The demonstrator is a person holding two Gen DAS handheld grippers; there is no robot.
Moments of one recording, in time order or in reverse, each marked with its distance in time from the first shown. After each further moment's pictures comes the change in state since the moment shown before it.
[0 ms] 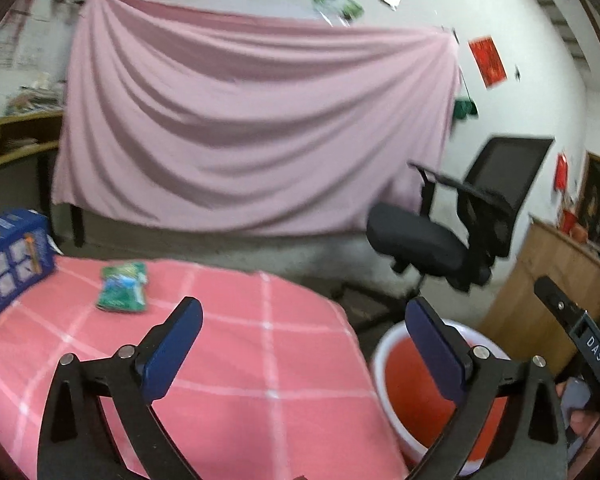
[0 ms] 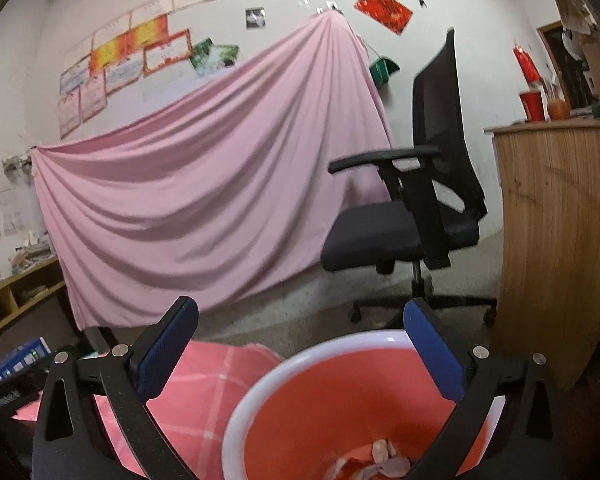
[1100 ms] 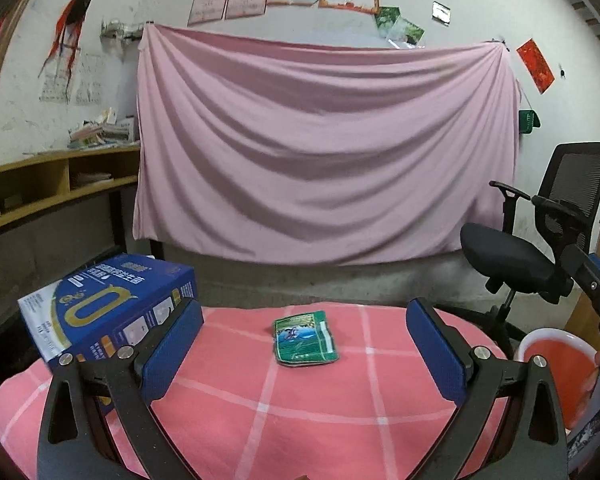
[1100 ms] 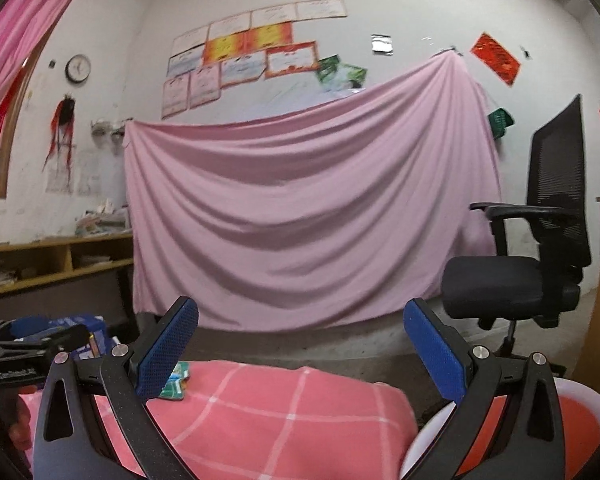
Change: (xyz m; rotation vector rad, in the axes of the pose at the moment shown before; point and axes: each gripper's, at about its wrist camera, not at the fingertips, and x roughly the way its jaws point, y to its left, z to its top) left arm -0.018 0.150 0.000 0.062 -0.071 0.249; right arm 0.040 0.167 -0.028 -0.220 -0.085 0.295
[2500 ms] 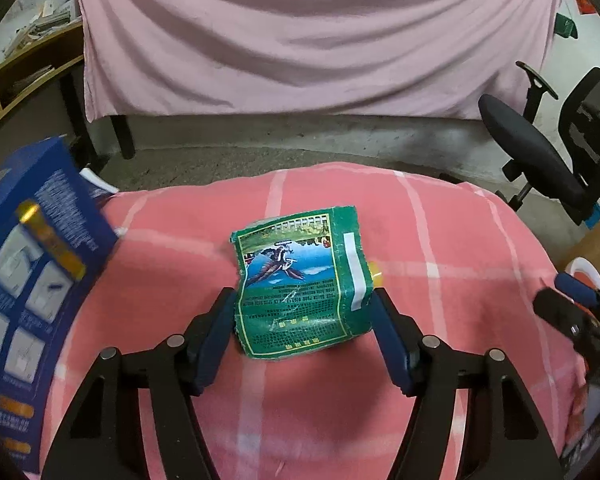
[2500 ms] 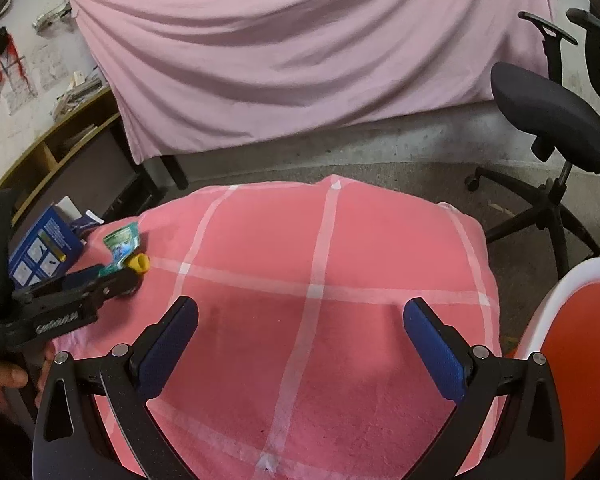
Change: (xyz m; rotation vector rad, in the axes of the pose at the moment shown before) left arm 0.149 0.018 -0.031 0.017 0.586 -0.062; right arm 0.125 -0.014 -0.079 0.131 0.770 0.083
